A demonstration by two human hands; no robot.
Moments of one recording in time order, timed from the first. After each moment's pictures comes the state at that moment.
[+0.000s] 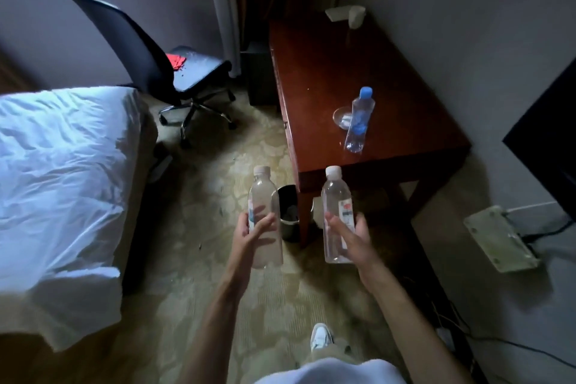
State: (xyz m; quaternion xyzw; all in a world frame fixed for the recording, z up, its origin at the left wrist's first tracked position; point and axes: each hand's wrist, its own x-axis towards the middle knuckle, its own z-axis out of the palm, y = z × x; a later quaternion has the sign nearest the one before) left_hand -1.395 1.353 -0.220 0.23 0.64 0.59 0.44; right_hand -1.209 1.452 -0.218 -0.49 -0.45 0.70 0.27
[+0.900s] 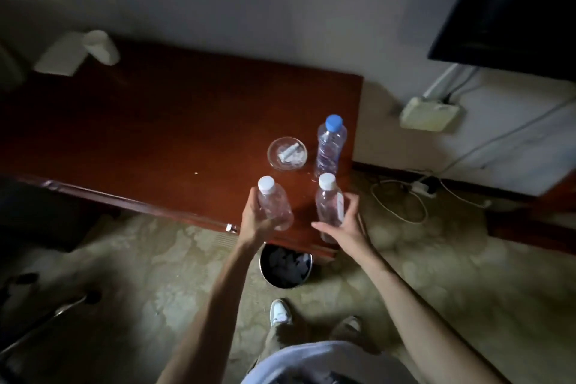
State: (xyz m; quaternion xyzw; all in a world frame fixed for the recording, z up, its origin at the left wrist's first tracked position) left_hand -1.628 1.843 -0.315 0.68 0.44 0.17 0.56; right_hand -1.474 1.684 -0.301 -0.78 -0.20 0.34 0.49
